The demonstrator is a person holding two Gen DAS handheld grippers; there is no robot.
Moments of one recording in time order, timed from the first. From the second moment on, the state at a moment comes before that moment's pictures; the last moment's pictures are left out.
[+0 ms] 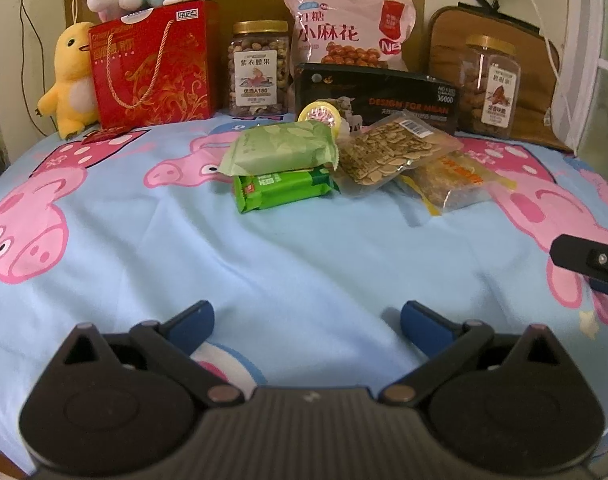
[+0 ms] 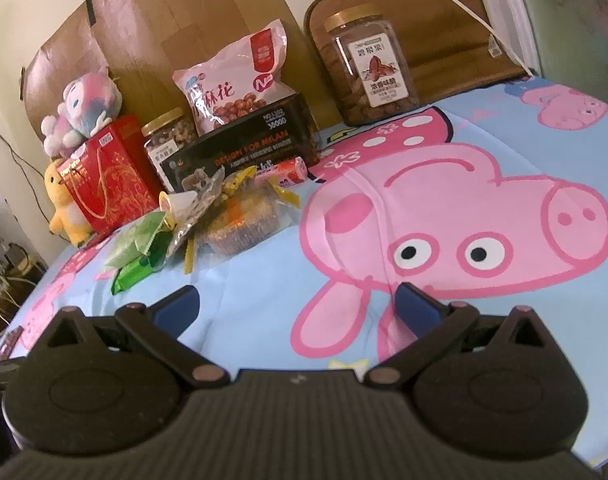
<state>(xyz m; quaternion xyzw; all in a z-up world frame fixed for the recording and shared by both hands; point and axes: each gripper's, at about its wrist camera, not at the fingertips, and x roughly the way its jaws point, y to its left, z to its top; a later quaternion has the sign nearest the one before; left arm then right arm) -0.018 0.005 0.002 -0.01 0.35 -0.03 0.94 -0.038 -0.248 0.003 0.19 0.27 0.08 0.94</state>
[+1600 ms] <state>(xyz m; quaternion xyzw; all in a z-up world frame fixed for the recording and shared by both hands) 0.084 -0.060 0.014 -0.12 0.42 -0.30 0.85 0.010 -0.251 0.005 -0.02 0.29 0.21 0.94</state>
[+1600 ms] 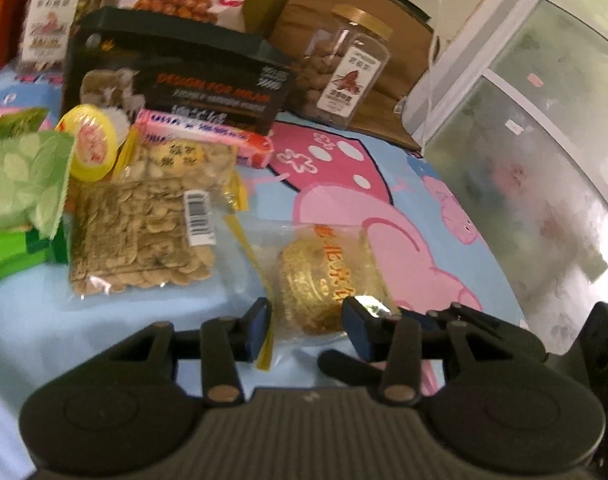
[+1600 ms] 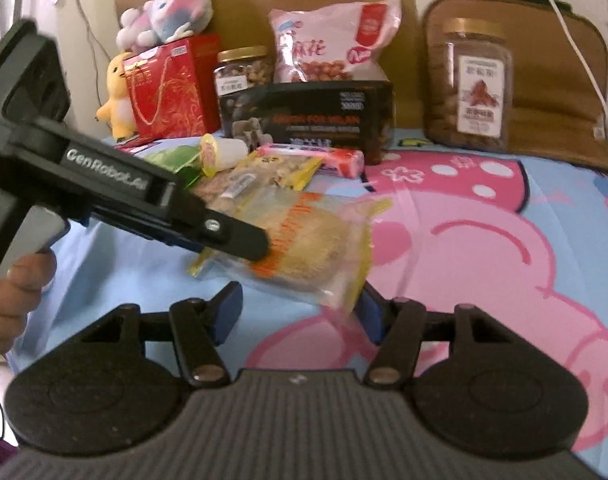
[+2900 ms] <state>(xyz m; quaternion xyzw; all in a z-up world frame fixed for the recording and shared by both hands) 0.173 0.055 0.101 -0.21 0.23 -0.23 0.92 0.132 -0.240 0.088 0.05 0.15 0.19 0.97</state>
